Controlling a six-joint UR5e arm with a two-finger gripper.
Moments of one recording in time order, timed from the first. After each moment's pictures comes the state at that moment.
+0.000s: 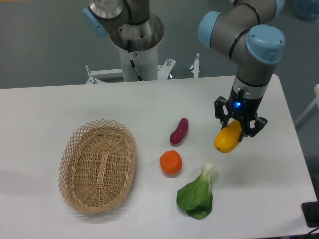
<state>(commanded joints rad) 2.71 -1.88 -1.57 -1.11 1.40 1.39</state>
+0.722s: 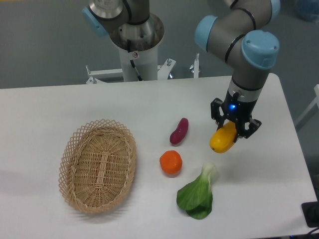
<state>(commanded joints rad) 2.71 -1.88 -1.71 -1.01 1.41 1.46</state>
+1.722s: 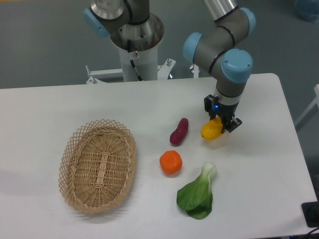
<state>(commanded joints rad) 2.75 -1.89 -1.93 -0.86 1.56 1.68</state>
